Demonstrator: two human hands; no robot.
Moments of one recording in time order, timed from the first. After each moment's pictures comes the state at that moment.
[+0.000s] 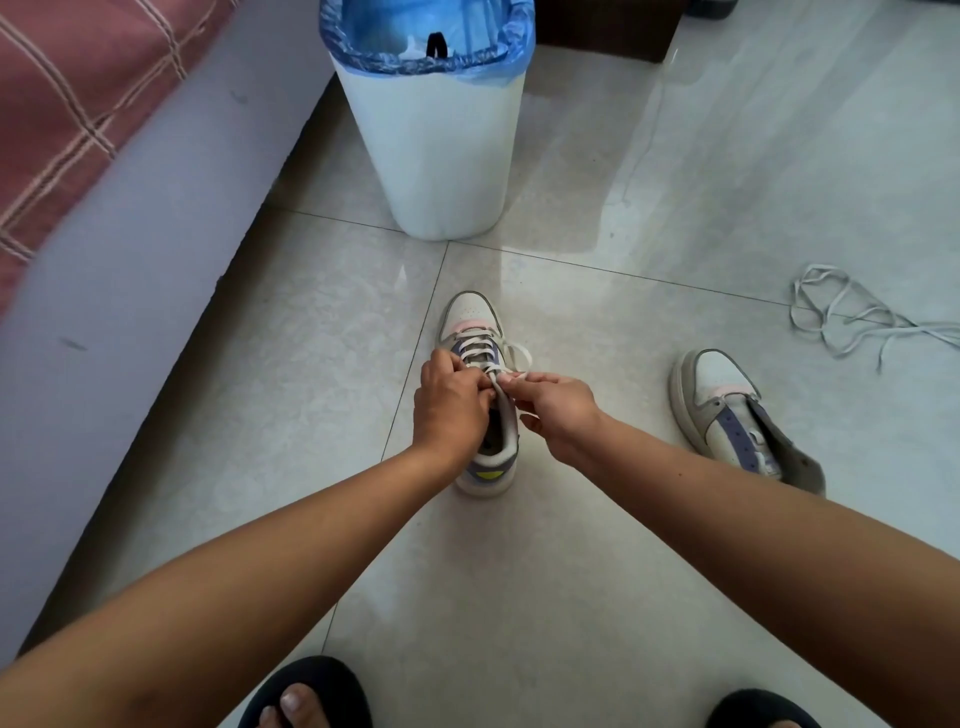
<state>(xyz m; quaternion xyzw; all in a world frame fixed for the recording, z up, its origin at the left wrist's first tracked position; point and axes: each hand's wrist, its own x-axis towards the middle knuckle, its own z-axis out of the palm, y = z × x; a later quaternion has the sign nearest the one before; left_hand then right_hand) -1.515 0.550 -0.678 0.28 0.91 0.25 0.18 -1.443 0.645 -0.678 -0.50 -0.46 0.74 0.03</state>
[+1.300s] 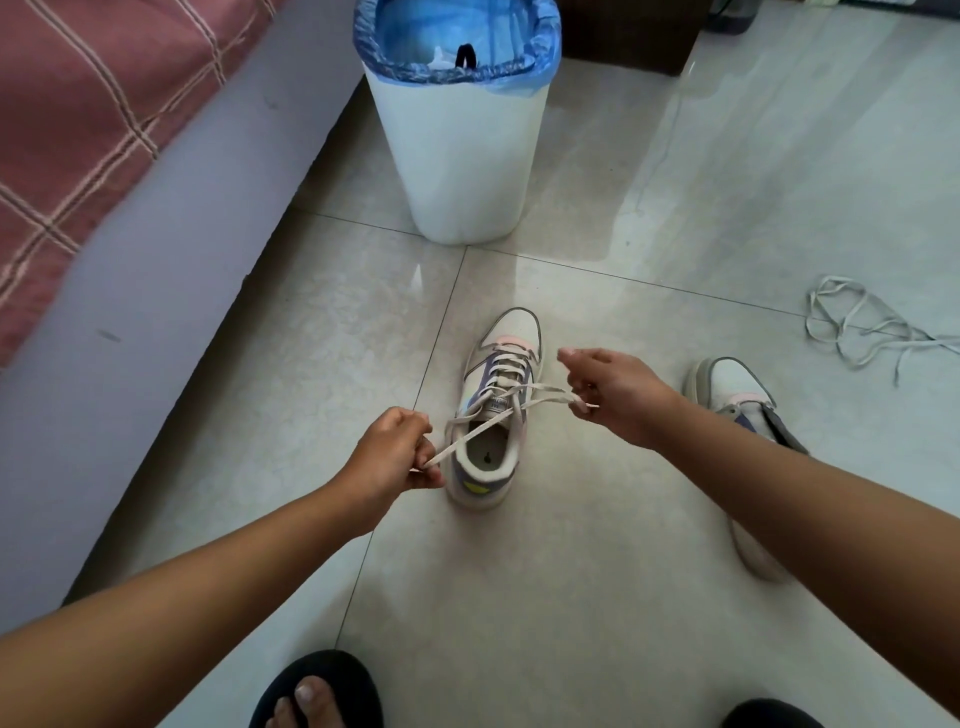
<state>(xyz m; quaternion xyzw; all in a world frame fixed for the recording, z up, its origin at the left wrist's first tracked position) -1.524 0.474 -0.644 -0.06 0.72 0.52 0.45 -1.426 0.689 -0.661 -0.45 -0.48 0.75 -0.01</state>
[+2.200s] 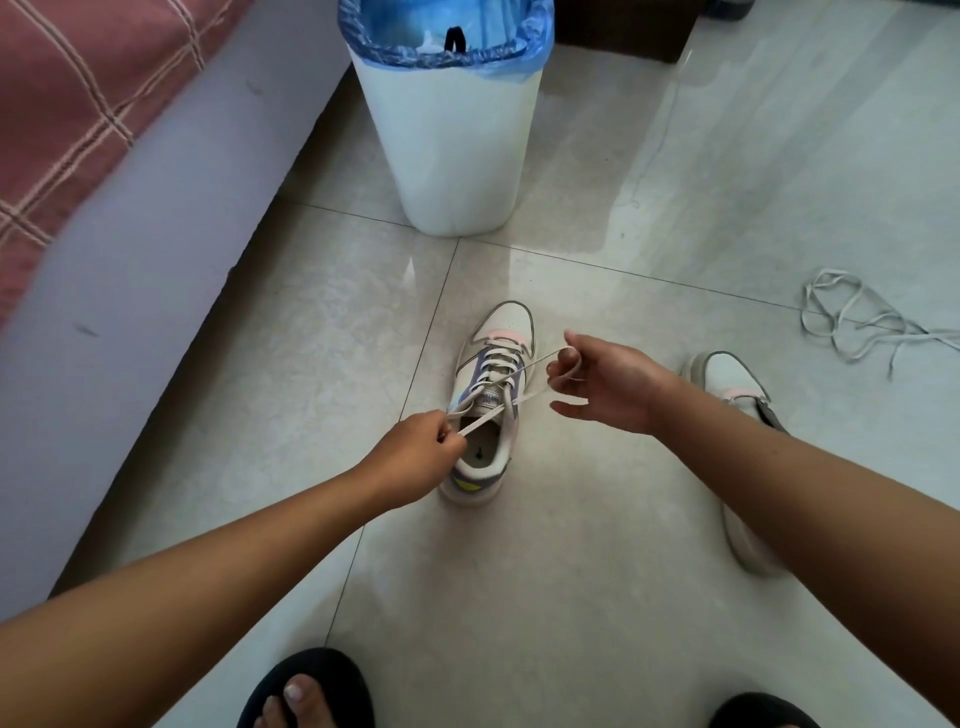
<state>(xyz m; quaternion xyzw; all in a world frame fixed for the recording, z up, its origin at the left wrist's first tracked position) -1.519 0.495 -0.645 0.25 0.87 0.17 0.39 -1.429 0.701 -0.654 -0.44 -0.41 0.79 -0.11</state>
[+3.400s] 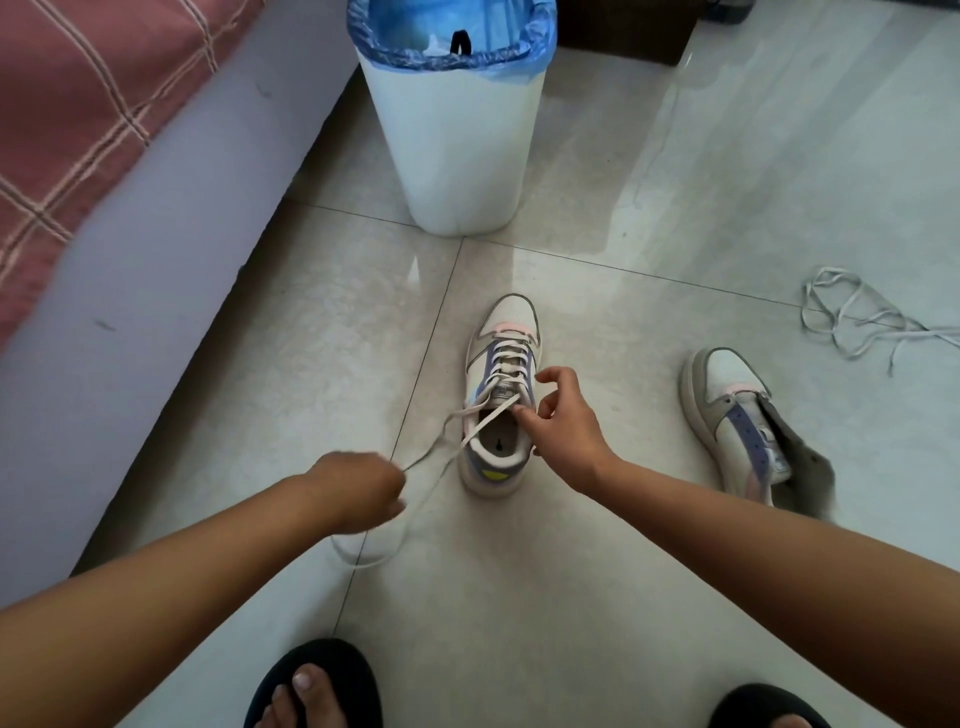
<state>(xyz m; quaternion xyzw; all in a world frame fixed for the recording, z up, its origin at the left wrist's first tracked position) -1.538 0.444 -0.645 0.49 0.76 -0.24 0.35 -1.415 0.624 -0.686 -0.43 -0.71 0.55 0.01</state>
